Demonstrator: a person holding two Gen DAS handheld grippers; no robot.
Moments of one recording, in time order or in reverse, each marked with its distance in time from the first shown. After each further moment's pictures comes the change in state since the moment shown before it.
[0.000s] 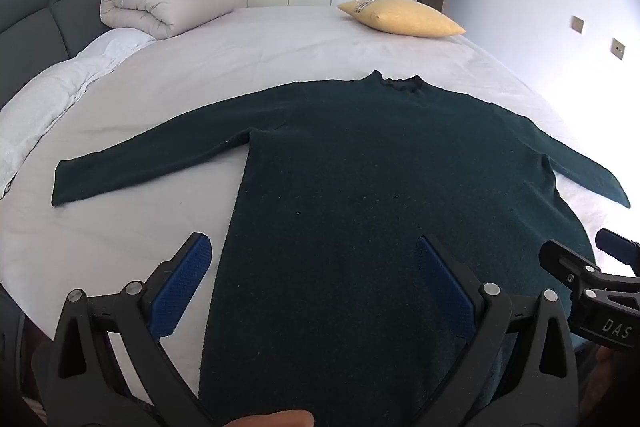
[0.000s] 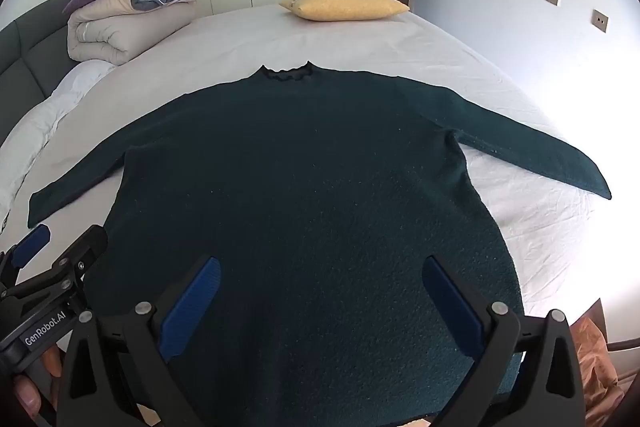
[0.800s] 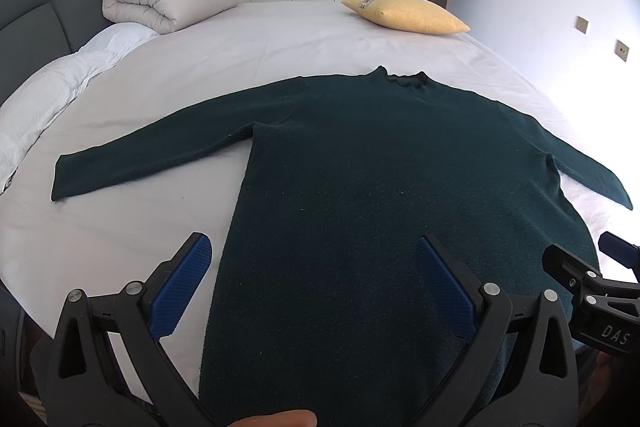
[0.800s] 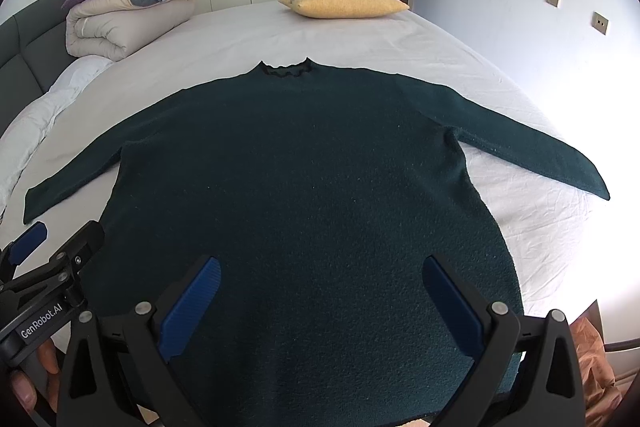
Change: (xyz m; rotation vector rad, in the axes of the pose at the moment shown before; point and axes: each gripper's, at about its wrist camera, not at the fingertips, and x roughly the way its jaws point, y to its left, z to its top) left arm 0.007 0.000 0.000 -0.011 0.011 0.004; right arm 0.001 0.006 0.000 -0.024 0.011 -0.016
